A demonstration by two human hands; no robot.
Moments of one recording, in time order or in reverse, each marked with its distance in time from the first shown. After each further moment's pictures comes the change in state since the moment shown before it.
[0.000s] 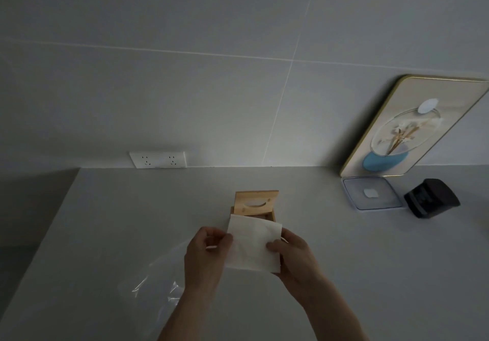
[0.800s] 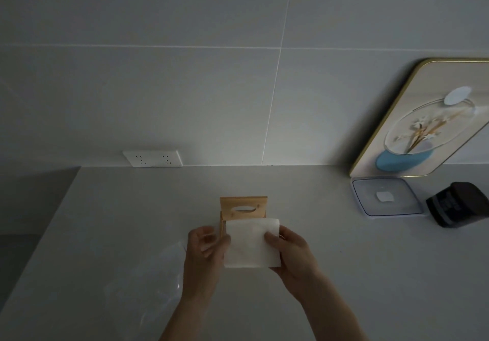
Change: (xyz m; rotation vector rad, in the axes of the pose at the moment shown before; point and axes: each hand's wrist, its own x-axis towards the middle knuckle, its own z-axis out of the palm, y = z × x) left_hand -0.002 0.016 0.055 -0.172 0.031 -0.118; right_hand 0.052 -0.020 -0.043 0.081 -0.070 0.065
